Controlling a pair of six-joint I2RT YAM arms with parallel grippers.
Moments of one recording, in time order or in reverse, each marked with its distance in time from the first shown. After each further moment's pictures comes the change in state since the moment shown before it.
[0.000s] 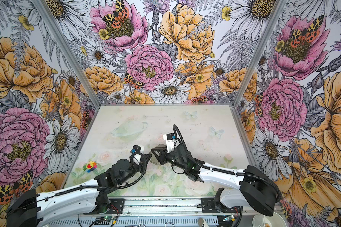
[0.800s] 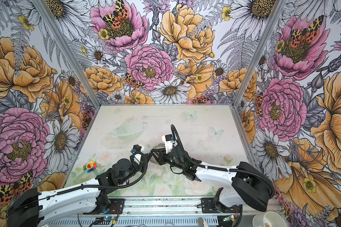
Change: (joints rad) left arm 0.000 0.024 0.002 0.028 -0.004 -0.004; right arm 0.002 0.075 -0.001 0.031 -0.025 0.059
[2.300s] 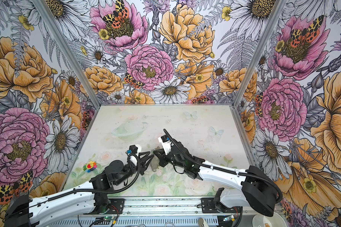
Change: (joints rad) left arm -0.008 -0.180 -0.003 0.006 0.103 0.031; right arm -0.019 -0.096 0.066 -0.263 -0.041 -0.382
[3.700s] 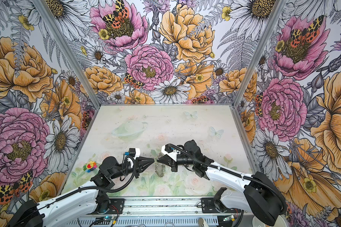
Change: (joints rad) left arm 0.264 0.114 -0.100 0.298 0.724 0.090; right arm -0.190 -0.071 -0.136 0.136 -0.623 -0.484
